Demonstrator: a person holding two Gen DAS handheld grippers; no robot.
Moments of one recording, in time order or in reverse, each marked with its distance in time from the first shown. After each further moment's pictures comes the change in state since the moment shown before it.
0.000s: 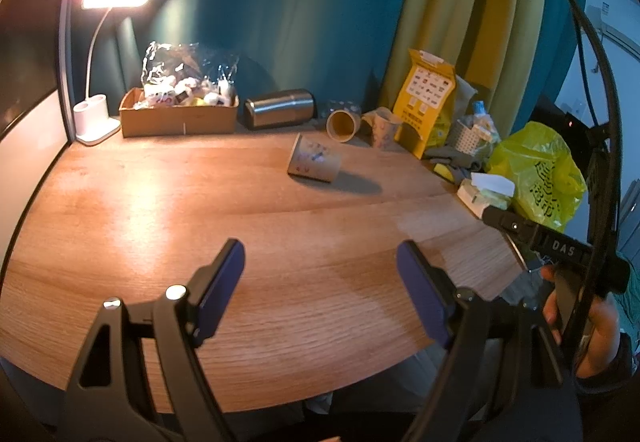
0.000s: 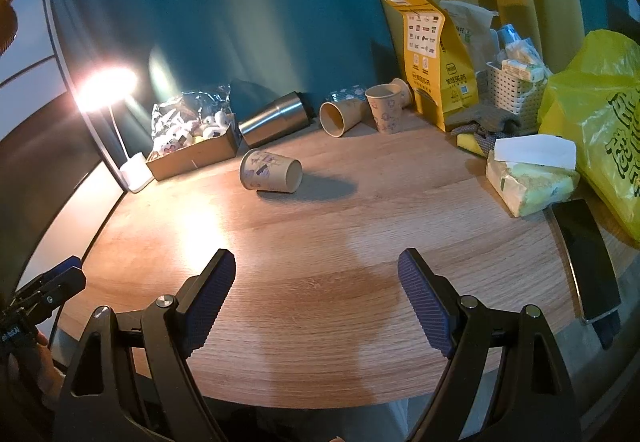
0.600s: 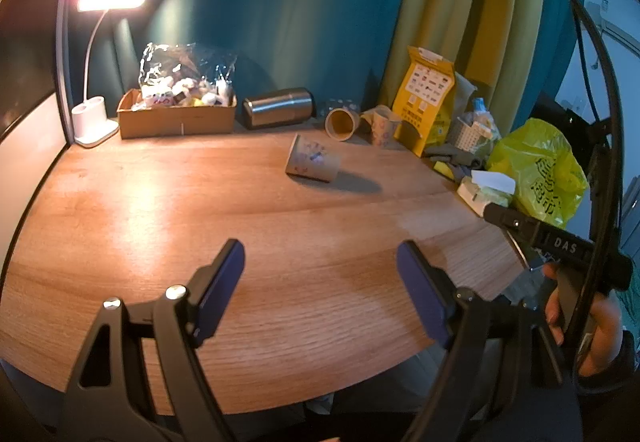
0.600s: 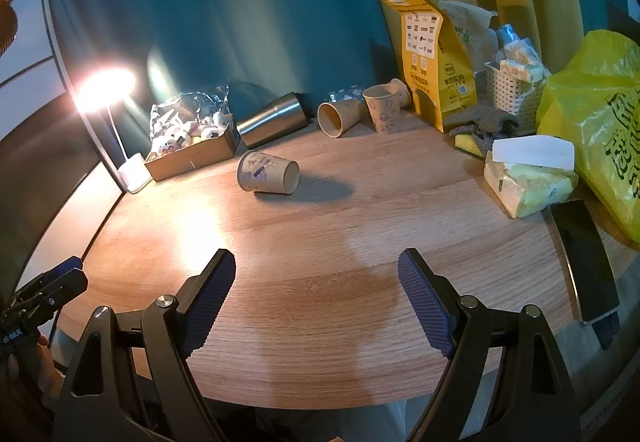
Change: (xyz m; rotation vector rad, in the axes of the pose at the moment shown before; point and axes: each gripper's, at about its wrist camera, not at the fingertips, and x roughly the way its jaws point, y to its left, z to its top) left arm 0.003 -0.003 0.003 0.010 0.007 0.004; right arm 0.001 -0.001 -0.001 -0.002 -0.001 -0.007
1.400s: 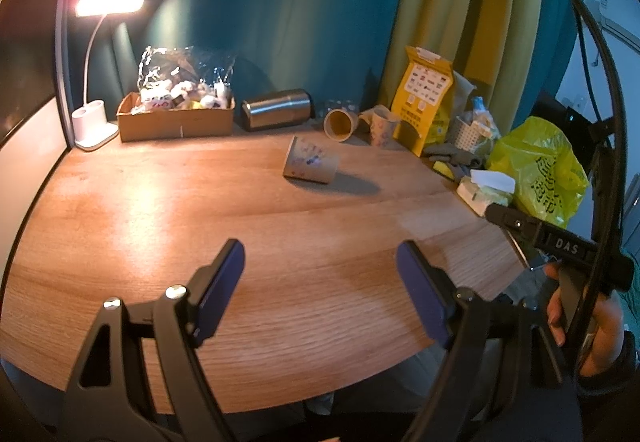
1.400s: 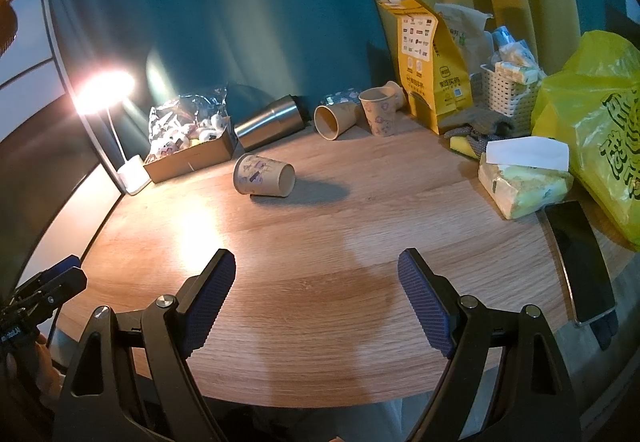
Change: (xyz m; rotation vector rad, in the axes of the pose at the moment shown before) left arm 0.000 -0.006 0.002 0.010 -0.001 0.007; right arm -0.005 -0.004 0.000 -0.003 -0.007 -0.008
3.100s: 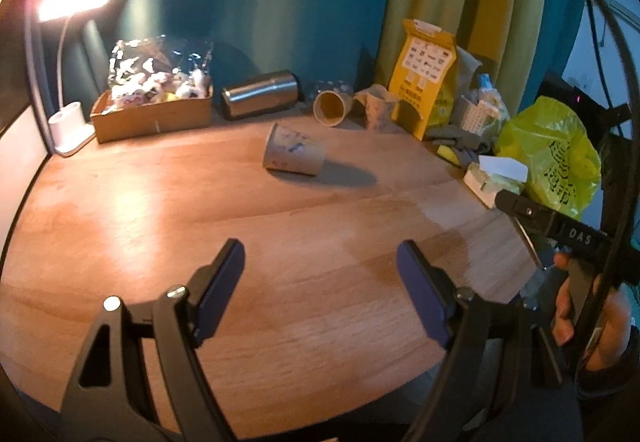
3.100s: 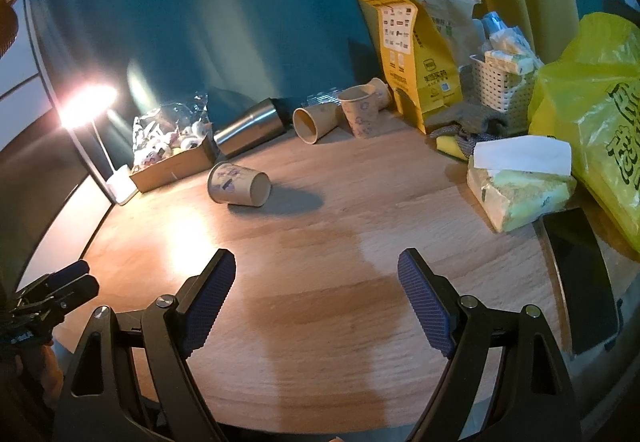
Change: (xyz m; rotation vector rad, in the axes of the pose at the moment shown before) left arm 0.061 -0.031 0.020 0.042 0.084 0.016; right arm 0.026 -0.047 0.021 0.039 0.012 0.011
